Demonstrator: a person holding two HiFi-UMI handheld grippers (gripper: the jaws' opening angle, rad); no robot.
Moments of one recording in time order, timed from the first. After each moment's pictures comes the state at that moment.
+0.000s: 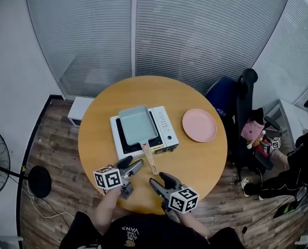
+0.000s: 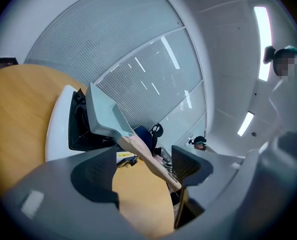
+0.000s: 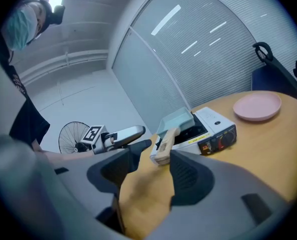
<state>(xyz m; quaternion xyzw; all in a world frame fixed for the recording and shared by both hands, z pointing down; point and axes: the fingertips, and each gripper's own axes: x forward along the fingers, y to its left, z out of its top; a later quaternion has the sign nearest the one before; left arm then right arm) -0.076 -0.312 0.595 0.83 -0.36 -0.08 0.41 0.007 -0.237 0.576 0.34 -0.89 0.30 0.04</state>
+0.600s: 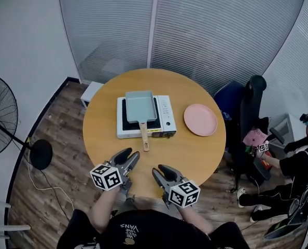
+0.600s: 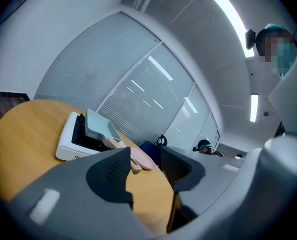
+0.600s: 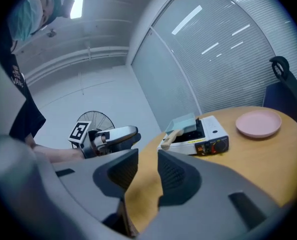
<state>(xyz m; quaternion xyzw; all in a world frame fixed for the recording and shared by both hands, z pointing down) -0.041 -0.219 0.541 0.82 -0.48 -0.12 0.29 0.064 -0.179 0.548 0.27 -0.93 0.23 0.07</state>
